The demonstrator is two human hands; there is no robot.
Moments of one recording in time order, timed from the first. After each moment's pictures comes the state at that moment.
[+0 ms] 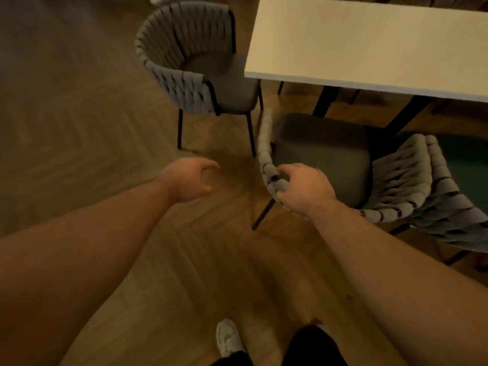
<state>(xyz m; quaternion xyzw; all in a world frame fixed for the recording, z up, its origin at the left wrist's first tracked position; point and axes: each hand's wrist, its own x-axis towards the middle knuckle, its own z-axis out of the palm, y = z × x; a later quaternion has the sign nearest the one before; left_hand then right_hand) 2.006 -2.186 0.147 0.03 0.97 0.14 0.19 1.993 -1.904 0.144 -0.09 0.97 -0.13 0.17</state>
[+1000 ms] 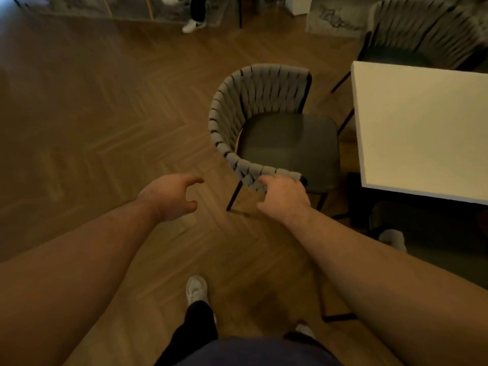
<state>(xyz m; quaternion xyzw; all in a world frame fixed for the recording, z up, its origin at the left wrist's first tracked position) 1.634 -2.642 0.175 -0.01 0.97 0.11 0.21 1.588 -2.373 0.142 -0.12 0.96 -0.14 0.20</state>
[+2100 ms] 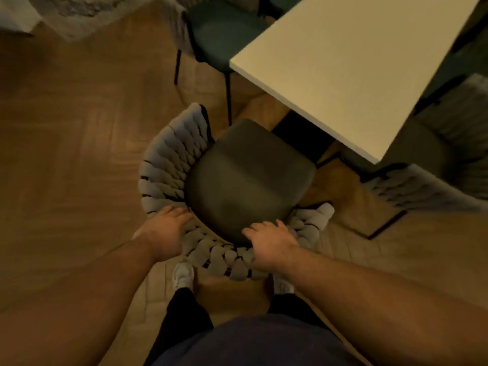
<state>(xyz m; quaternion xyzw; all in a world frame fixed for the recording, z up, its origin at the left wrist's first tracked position) 1.058 -2.710 0.055 0.51 0.78 -0.15 0.34 1.294 -2.543 0.055 0.20 0.89 -0.20 0.35</state>
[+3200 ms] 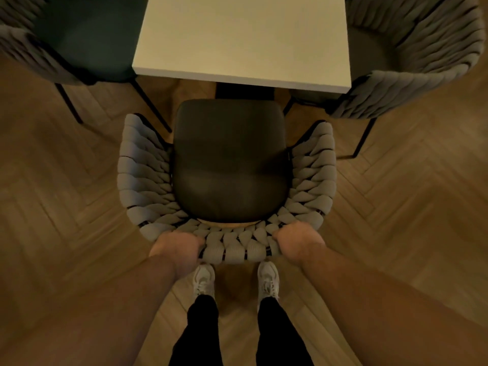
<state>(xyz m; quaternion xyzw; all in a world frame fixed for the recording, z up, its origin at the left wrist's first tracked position) 0.965 -2.602 0.000 0.72 0.54 -0.36 0.24 1.250 -2.567 -0.017 0.46 0.77 -0.19 0.39</state>
